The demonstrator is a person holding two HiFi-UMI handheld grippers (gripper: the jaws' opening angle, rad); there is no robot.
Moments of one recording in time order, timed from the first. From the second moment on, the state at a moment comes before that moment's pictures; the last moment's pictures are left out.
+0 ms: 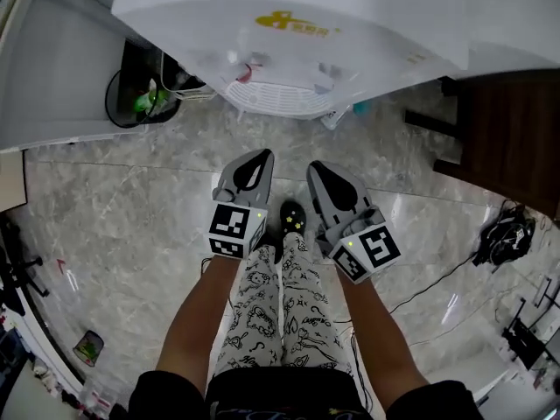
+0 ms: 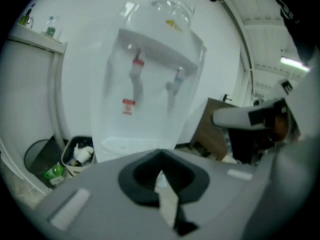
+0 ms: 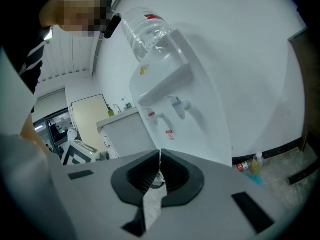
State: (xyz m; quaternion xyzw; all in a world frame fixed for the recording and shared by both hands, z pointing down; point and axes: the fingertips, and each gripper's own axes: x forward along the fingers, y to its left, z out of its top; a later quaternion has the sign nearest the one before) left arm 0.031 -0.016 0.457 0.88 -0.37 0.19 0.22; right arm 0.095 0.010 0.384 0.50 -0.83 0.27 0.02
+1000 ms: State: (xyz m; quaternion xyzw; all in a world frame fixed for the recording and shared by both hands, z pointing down) left arm -0.038 0.074 0.082 0.93 -0.36 0.06 0.08; right arm -0.002 0.102 0.086 0.43 -0.89 0.13 0.00
